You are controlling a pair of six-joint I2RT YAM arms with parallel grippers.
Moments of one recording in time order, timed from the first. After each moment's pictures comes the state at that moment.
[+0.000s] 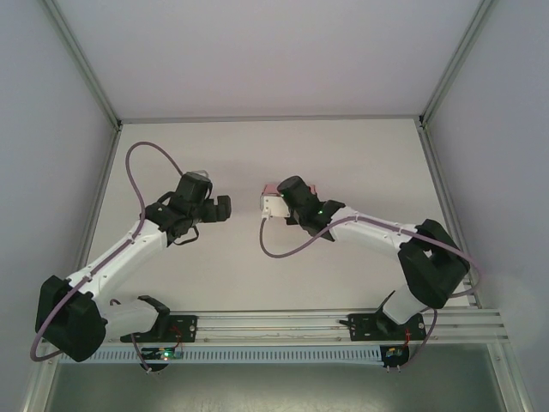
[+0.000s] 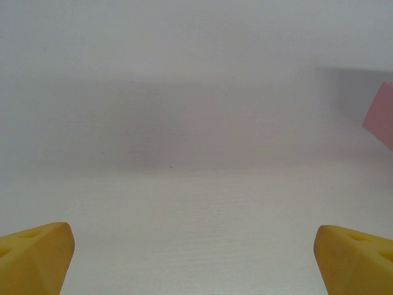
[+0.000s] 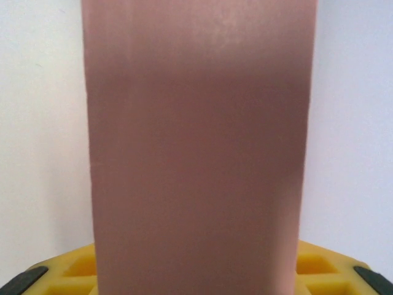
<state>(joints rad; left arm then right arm) -0.43 1.18 0.87 -0.56 -0.14 -0.44 0.76 1.58 0.95 -0.12 0.39 -1.05</state>
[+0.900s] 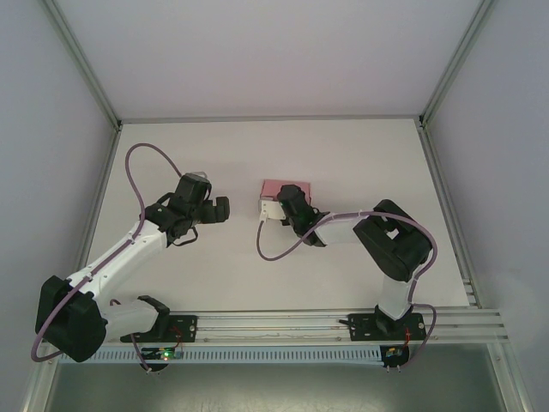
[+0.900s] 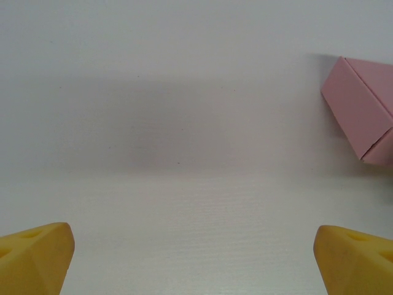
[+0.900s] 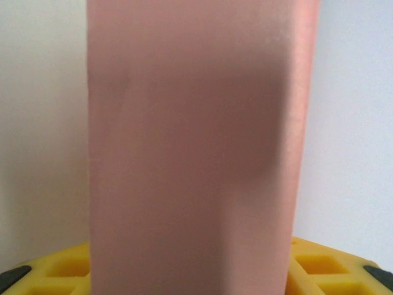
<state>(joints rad) -0.42 1.19 0.86 -0.56 -0.14 -0.44 0.73 1.83 0.84 0.36 0.39 -1.10</state>
